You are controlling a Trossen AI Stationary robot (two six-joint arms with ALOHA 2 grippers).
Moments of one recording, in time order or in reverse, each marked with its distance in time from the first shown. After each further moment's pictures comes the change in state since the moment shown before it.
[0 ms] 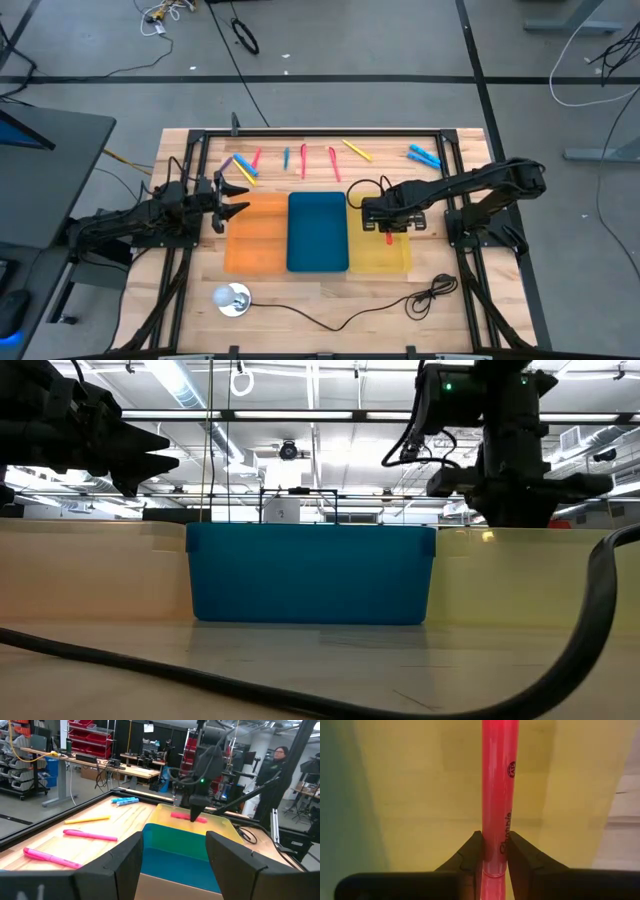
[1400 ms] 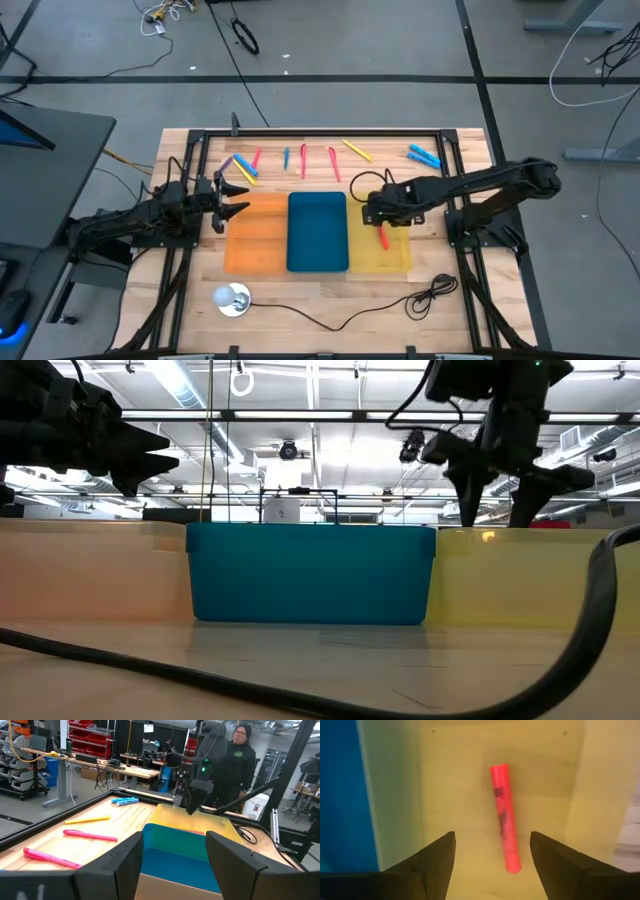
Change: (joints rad) left arm 0.000 0.000 0.000 0.001 0.000 -0.001; right arm -0.001 -0.150 -0.022 0.071 0.098 -0.053
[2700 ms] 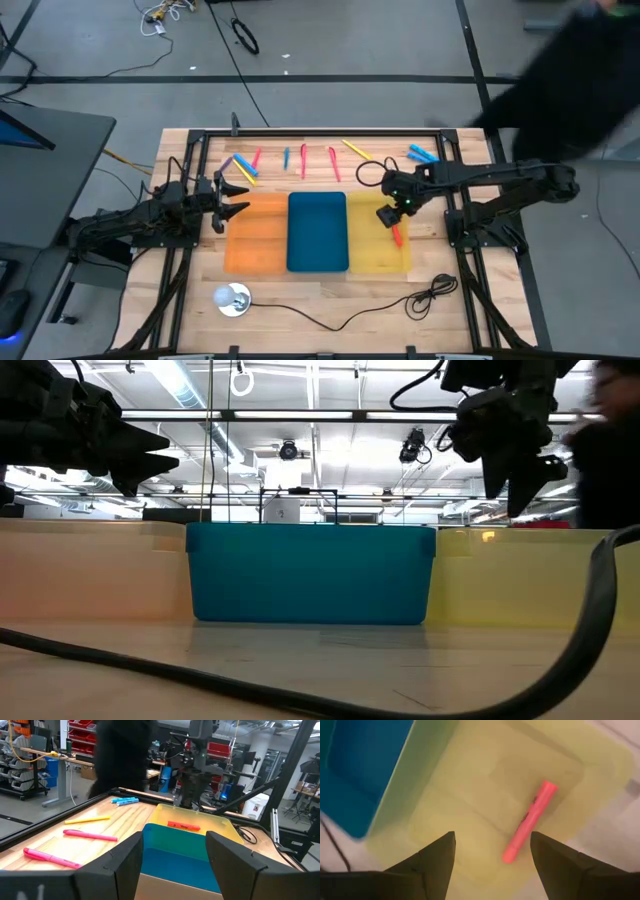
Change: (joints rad) left arm 0.000 0.000 0.000 0.000 0.000 0.001; right arm -0.138 -0.151 0.006 -0.104 -0.177 -0.713
